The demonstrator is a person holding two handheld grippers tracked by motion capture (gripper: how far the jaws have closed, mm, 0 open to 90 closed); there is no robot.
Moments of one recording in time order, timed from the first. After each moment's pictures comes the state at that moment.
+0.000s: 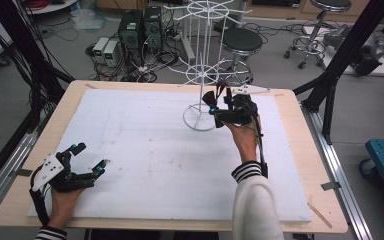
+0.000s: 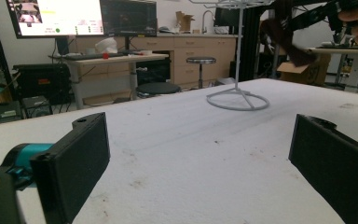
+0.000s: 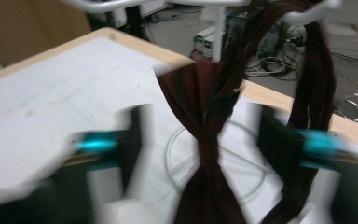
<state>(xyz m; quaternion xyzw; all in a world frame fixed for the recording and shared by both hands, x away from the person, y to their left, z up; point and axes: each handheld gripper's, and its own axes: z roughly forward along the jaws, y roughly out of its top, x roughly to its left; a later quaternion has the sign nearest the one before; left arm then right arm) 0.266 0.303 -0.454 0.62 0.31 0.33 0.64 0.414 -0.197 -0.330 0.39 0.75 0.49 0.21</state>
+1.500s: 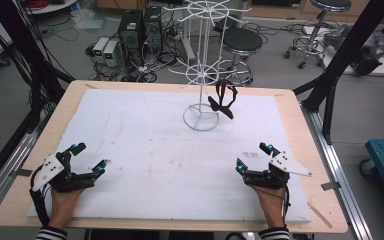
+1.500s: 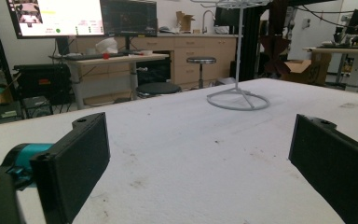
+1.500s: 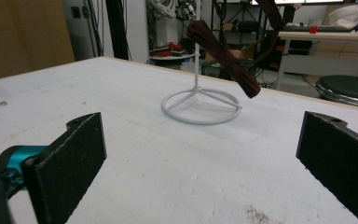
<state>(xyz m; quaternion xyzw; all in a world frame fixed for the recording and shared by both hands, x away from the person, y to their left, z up) 0.266 0.302 -0.454 0.62 0.31 0.33 0.64 0.271 -0.275 -0.428 0.36 0.67 0.58 0.30</state>
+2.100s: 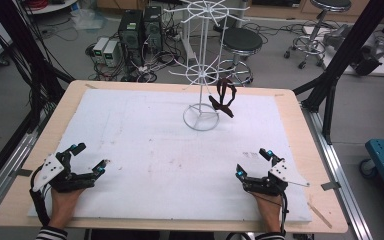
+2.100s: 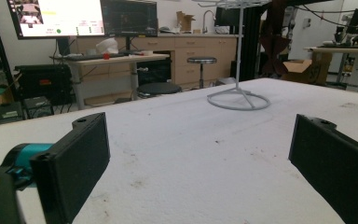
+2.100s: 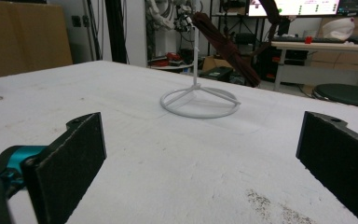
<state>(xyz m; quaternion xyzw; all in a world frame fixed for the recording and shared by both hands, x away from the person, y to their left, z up) 0.266 0.302 -0.454 0.62 0.31 0.33 0.64 0.265 -0.278 -0.450 0.35 0.66 0.59 0.31</state>
